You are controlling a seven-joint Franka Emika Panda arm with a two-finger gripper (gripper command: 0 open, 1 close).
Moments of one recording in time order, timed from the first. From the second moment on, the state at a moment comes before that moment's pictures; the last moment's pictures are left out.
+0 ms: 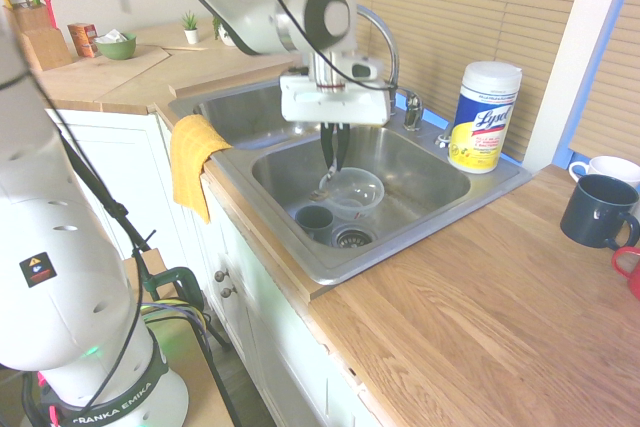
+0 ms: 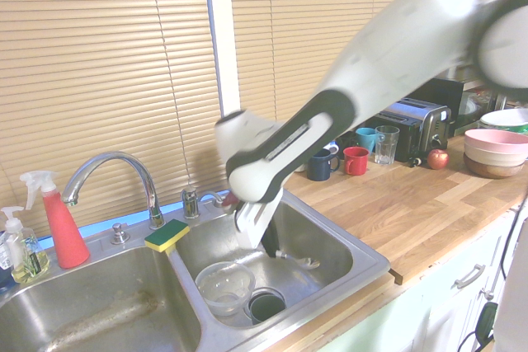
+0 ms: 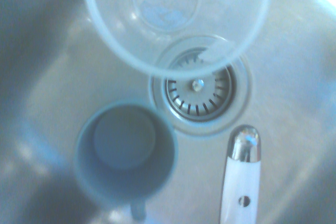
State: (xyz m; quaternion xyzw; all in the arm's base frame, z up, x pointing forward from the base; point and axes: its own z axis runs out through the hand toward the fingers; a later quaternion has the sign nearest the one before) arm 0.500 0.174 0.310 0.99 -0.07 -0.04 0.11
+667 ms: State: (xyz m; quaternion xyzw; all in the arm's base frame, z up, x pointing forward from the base) arm 0.570 0.137 0.180 0.98 -0.11 -0.11 0.14
